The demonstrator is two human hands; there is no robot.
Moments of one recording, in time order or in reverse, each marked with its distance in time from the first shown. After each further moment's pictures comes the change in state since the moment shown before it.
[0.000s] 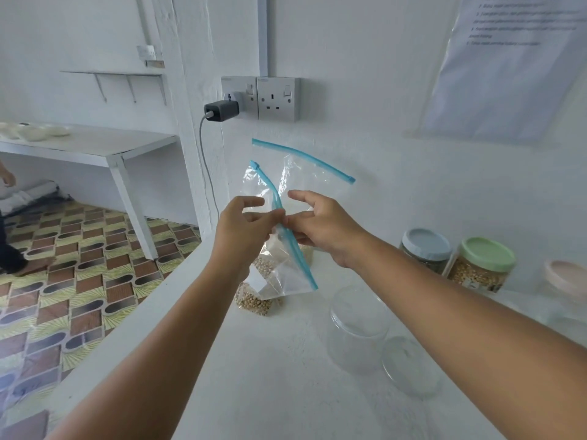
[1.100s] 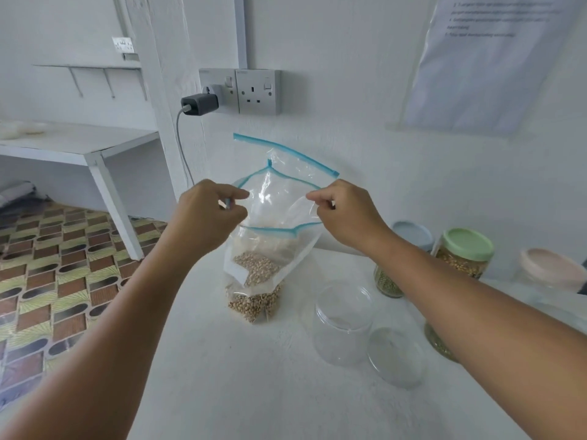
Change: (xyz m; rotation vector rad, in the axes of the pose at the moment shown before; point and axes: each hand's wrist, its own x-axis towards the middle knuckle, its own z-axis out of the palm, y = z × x) left_hand 0.012 0.025 -0.029 0.747 0.009 0.410; right_hand -0.006 0.015 -0.057 -0.699 0.292 -0.280
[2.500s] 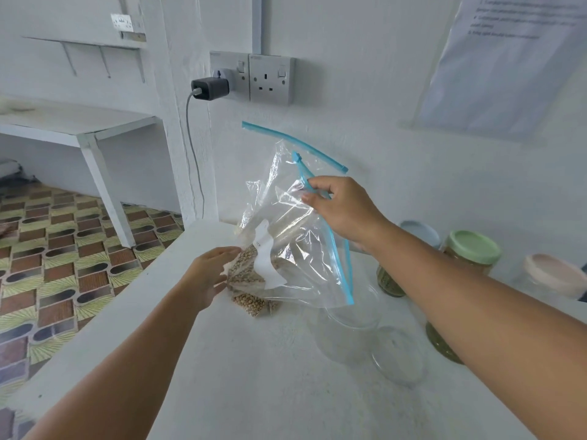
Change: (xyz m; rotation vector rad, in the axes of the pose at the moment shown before) left_hand -0.027 -0.132 0.103 -0.892 -0.284 -0.849; right_hand 0.006 -0.022 0.016 0.239 -0.086 0.094
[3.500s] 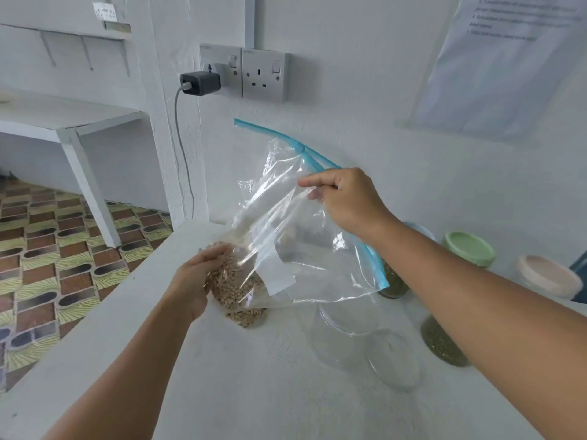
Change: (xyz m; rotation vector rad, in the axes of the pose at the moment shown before) left_hand 0.015 -0.014 -0.005 -0.244 -0.036 0.102; right_hand 0.017 0.008 -0.008 0.003 0.098 -0.009
